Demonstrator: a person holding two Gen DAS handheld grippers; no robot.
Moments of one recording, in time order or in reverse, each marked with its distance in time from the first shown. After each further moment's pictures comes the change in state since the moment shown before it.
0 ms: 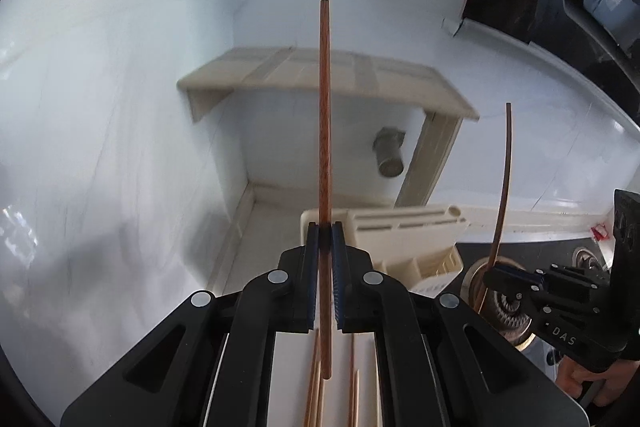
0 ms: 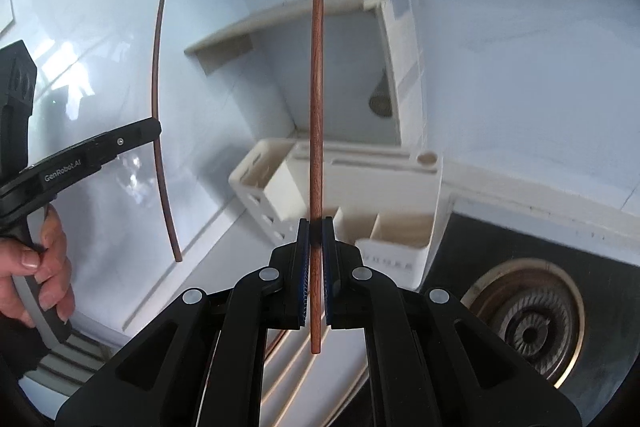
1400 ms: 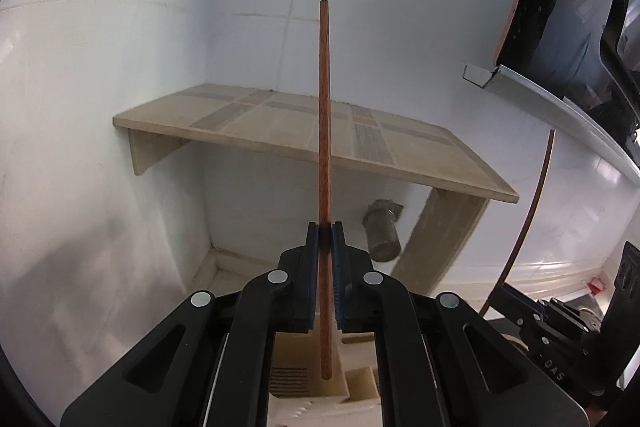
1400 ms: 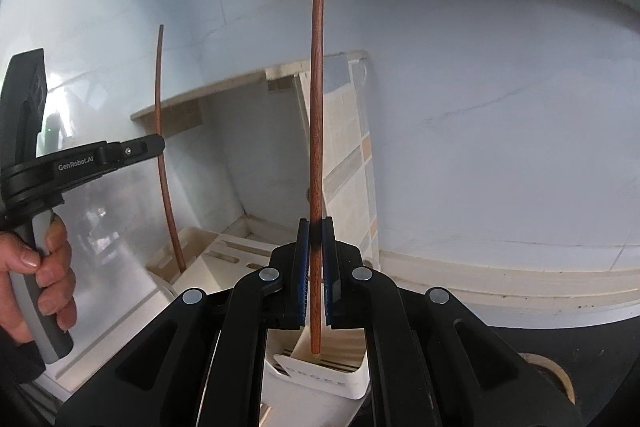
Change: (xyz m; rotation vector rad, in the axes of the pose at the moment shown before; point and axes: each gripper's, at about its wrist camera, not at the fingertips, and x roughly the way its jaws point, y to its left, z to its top) left arm 0.068 0.002 0.020 -0.078 -0.213 -0.074; right arm 0.024 -0.023 0.000 -0.035 -0.309 -0.098
